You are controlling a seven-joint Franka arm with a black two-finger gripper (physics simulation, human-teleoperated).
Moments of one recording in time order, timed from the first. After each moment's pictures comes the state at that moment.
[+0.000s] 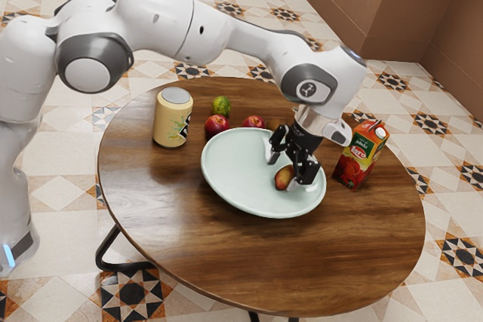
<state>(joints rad) -0.42 0.37 0.34 -1.51 -0.17 1.64 -0.28</state>
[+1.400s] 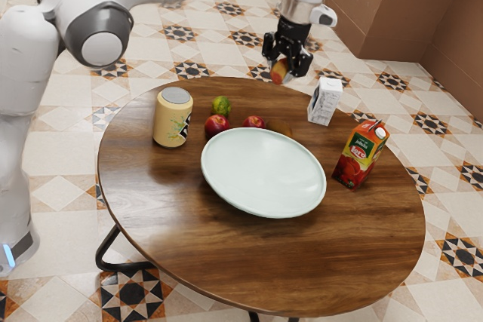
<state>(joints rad) -0.11 0.30 0.36 -1.23 -0.14 1.49 -0.25</state>
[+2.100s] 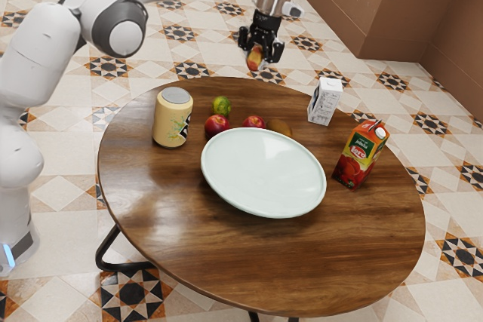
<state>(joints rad) 0.55 0.54 -0.20 -1.00 -0.01 1.40 -0.23</state>
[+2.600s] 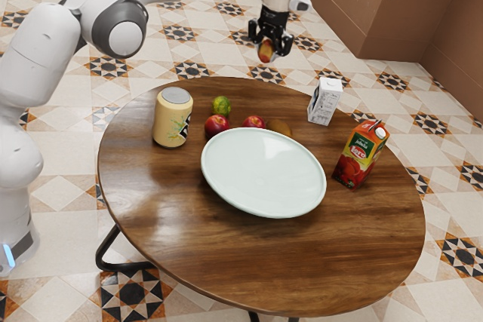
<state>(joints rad) 0.53 0.54 -0.22 -1.00 0.13 1.59 -0.30</state>
